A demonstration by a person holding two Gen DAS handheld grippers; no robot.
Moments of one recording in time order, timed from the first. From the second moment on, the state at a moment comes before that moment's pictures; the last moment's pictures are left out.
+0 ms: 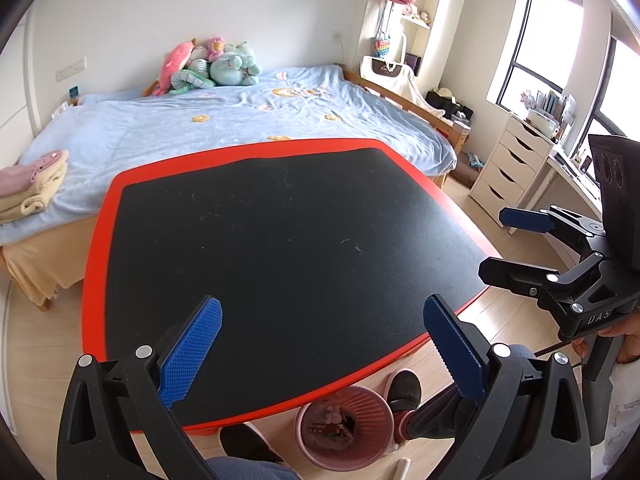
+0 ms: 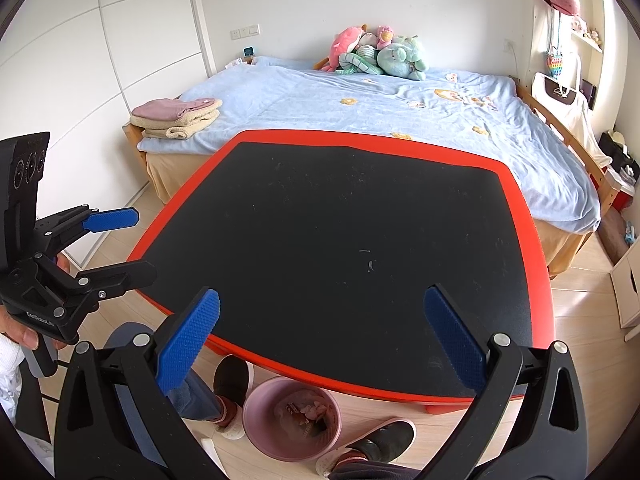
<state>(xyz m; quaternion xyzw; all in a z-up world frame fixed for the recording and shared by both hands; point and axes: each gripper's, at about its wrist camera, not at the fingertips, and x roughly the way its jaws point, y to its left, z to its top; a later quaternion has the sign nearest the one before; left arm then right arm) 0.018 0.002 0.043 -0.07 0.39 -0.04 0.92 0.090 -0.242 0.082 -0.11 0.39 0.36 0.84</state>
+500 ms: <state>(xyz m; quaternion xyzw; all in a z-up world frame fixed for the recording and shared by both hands) 0.020 0.002 0.036 -0.07 0.39 -0.05 0.92 0.087 -0.246 0.076 -0.11 0.39 0.36 0.84</state>
